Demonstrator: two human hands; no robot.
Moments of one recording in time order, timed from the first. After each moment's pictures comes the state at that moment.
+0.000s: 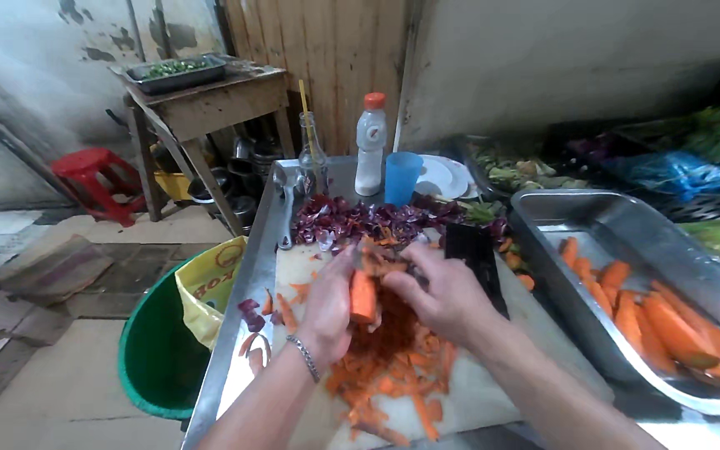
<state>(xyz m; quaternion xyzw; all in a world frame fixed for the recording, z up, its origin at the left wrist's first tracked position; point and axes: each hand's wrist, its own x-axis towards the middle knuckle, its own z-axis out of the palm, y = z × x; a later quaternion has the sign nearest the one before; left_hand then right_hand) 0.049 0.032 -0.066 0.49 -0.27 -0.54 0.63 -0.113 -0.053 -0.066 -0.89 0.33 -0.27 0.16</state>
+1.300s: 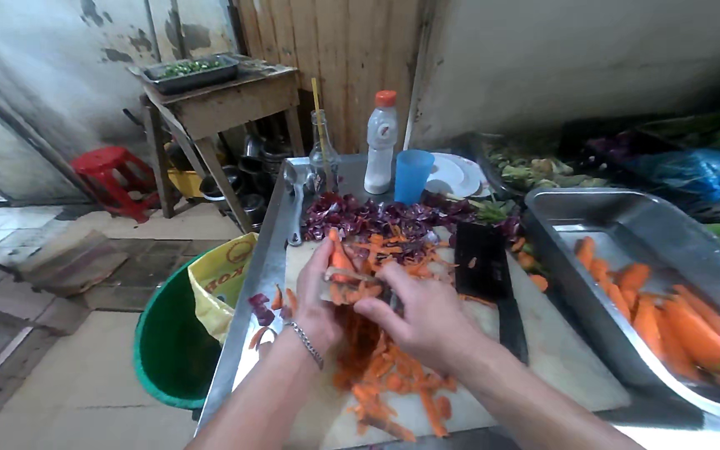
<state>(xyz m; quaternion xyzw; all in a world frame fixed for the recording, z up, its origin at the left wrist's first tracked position) 0.065 0.029 -0.066 0.44 -0.12 -0.53 0.71 -0.092 -0.021 -0.070 -0.91 0.30 -0.24 0.17</state>
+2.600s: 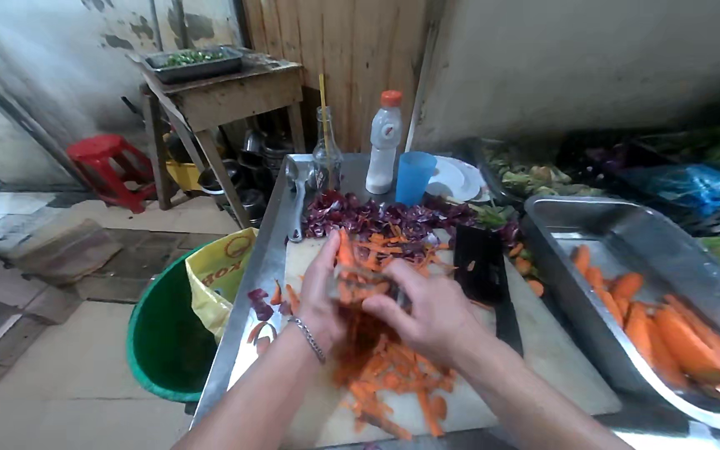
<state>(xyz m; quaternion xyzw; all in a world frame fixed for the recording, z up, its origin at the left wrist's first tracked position) 0.060 0.030 -0.066 0.42 -0.14 -0.55 0.70 -0.097 -0.028 -0.069 -0.91 0.28 -0.26 0.14</state>
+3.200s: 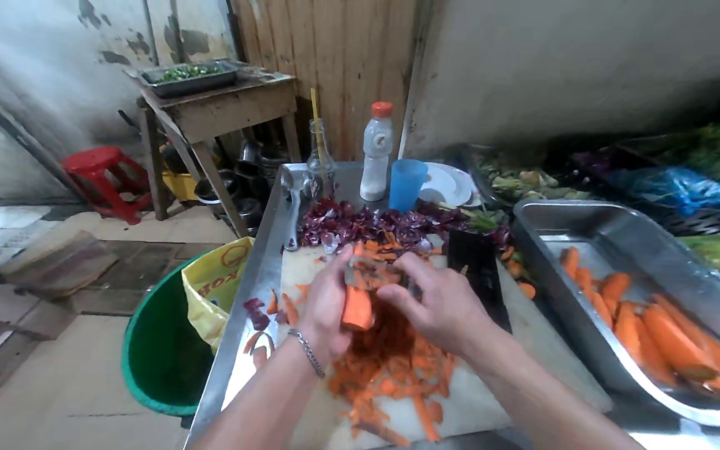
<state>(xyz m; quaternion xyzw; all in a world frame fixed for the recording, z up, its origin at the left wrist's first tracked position) 0.054 0.032 -0.057 0.49 -0.15 -0.58 0.64 -0.106 -0.048 -0.069 -0.91 0.29 -0.28 0.11</state>
